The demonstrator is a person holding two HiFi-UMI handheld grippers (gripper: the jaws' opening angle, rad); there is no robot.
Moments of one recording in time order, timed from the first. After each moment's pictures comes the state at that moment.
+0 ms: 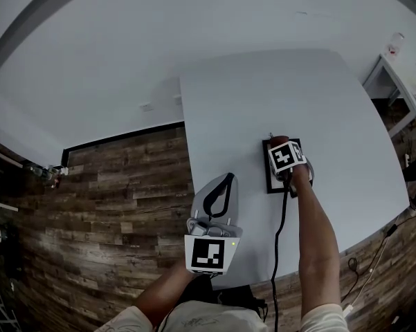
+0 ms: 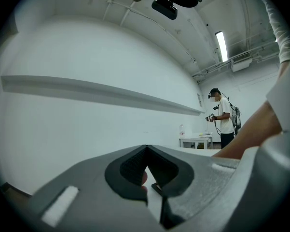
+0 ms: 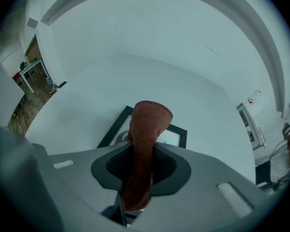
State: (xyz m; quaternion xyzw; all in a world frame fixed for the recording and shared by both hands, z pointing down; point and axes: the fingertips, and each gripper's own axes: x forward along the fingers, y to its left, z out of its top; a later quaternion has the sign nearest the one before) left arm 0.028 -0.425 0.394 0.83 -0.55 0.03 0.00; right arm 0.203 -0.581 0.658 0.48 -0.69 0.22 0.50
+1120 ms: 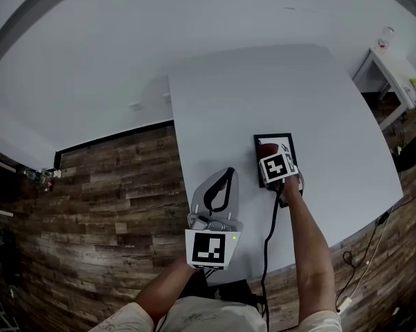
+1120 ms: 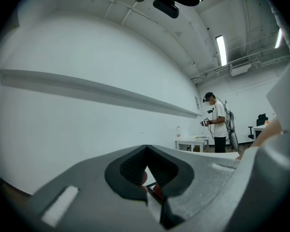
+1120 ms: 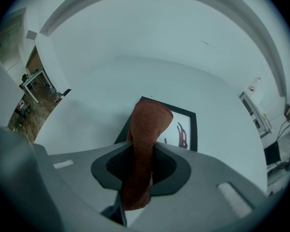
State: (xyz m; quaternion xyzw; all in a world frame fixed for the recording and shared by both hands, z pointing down) left arm 0.053 -0.422 0.391 0.84 -0.54 0.02 0.01; right arm 0.197 -0.528 0.659 0.48 -0.69 0.26 0.47
